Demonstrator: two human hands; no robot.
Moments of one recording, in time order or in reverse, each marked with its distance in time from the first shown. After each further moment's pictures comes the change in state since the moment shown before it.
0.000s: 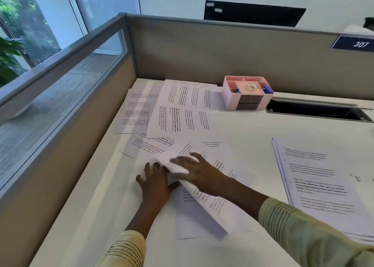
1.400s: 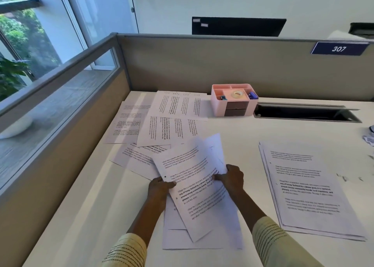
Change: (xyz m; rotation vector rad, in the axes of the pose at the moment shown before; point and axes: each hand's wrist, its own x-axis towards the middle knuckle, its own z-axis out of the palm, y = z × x) left_hand -0.021 0.062 -0.025 -1.397 -0.159 -0.474; right_hand -0.092 0.042 0.012 0.888 0.215 1.509
